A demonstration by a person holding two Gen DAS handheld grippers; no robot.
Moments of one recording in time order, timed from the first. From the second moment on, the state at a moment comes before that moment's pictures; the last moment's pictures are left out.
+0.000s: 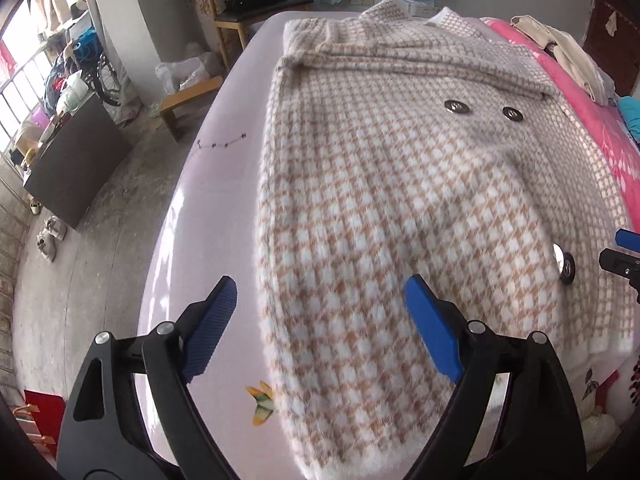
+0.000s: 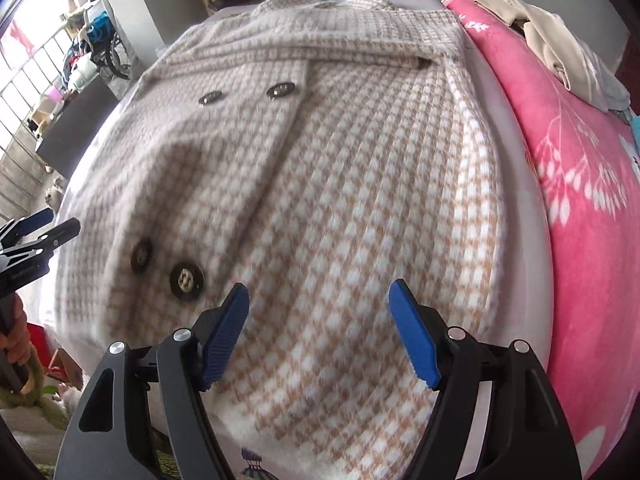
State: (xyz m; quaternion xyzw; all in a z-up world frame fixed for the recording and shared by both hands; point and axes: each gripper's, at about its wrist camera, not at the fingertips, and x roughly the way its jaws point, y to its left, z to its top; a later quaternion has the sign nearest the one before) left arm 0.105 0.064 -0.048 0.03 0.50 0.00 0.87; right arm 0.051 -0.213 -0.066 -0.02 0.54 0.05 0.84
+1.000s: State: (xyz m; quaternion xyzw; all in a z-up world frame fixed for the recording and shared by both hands) left arm 0.100 0.060 -0.073 0.00 0.52 0.03 0.85; right arm 0.045 -0.214 -0.094 -0.05 0.55 0.02 0.83
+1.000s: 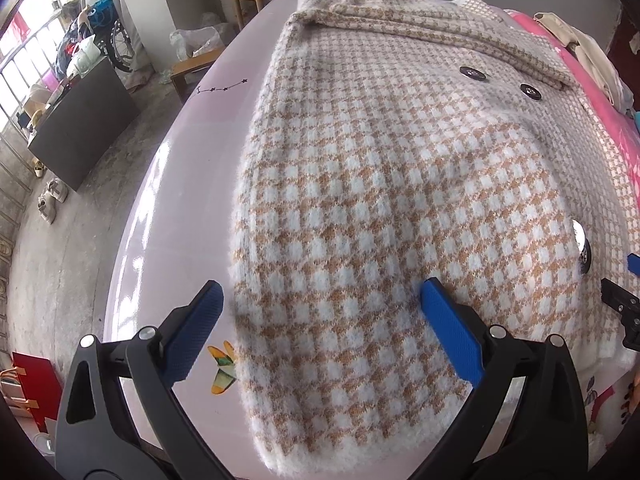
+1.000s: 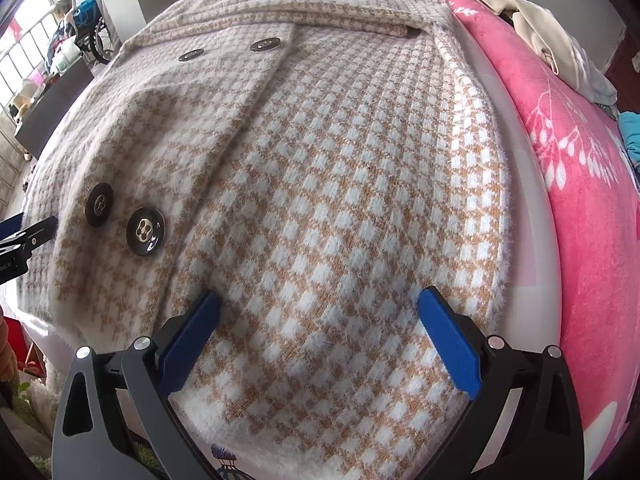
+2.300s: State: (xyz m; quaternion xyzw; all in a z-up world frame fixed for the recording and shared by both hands) left arm 0.082 0.058 -0.063 0.04 0.50 0.00 0.87; right arm 0.041 -0.216 -0.089 -0.05 0.54 0.02 0.84
